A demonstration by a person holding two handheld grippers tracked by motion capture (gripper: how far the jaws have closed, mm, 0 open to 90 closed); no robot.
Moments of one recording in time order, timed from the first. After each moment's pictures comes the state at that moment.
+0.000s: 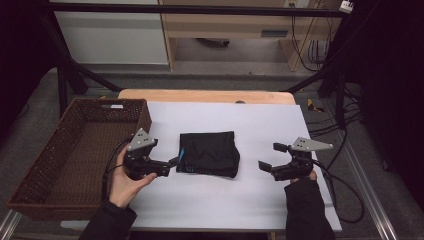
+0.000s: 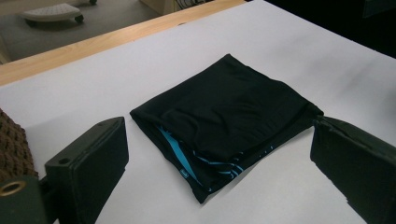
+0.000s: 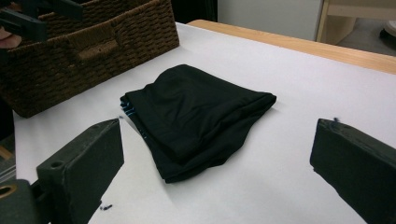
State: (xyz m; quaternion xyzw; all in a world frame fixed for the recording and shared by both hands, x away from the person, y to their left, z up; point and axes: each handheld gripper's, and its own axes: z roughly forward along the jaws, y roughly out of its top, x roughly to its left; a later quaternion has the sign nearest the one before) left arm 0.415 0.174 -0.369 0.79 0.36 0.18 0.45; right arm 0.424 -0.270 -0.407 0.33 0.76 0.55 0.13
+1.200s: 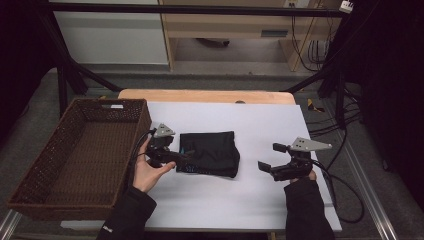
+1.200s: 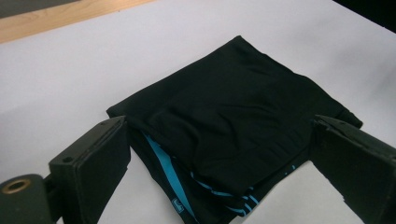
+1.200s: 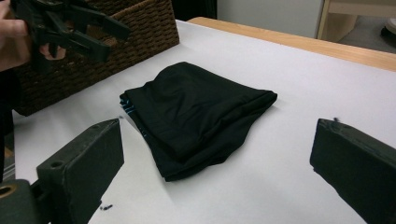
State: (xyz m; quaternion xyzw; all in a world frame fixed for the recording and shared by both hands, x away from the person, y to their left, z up) left arm 0.467 0.139 -0.403 0.80 0.39 0.15 0.42; right arm 0.424 -0.269 -0.408 0.33 0.76 0.54 0.13
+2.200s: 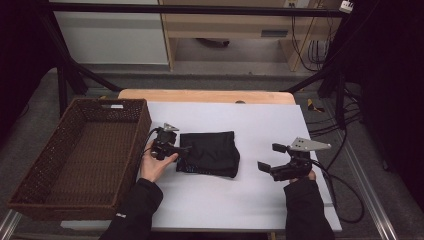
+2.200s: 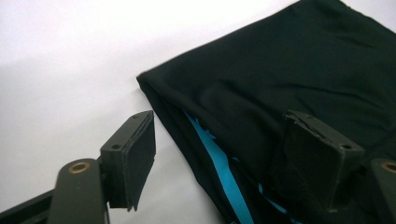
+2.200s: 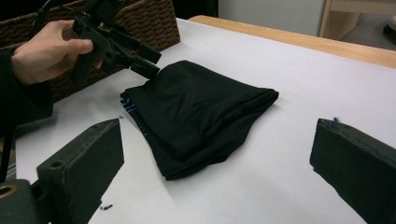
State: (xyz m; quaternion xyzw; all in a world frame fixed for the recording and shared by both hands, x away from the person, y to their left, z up) left arm 0.510 0.137 -0.447 0.80 0.46 0.14 0.35; right arm 0.425 -0.268 -0.410 0.33 0.76 0.54 0.12
